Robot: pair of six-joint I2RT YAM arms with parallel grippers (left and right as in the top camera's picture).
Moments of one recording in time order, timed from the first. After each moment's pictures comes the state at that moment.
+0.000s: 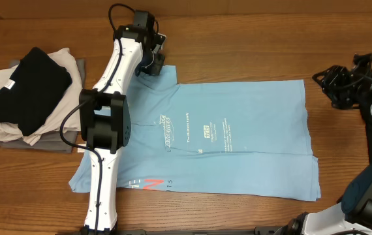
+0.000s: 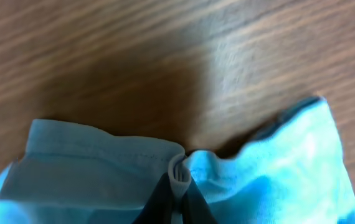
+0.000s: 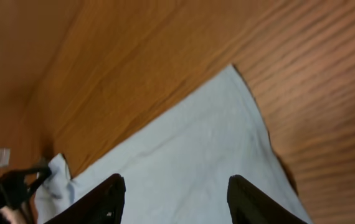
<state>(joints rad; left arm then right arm) -0.18 2.56 2.30 -1.06 0.05 0.15 -0.43 1.73 1.33 -0.67 -0.53 0.33</state>
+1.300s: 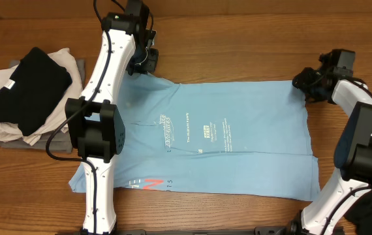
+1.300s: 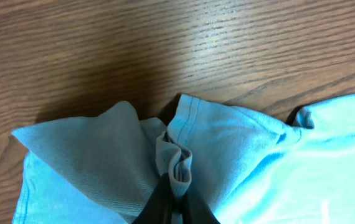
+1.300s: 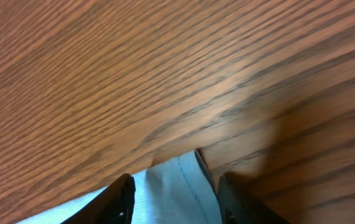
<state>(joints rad) -0.18 2.40 2.30 -1.30 0.03 -0.01 -0.27 2.09 1.34 -0.31 -0.25 0.29</state>
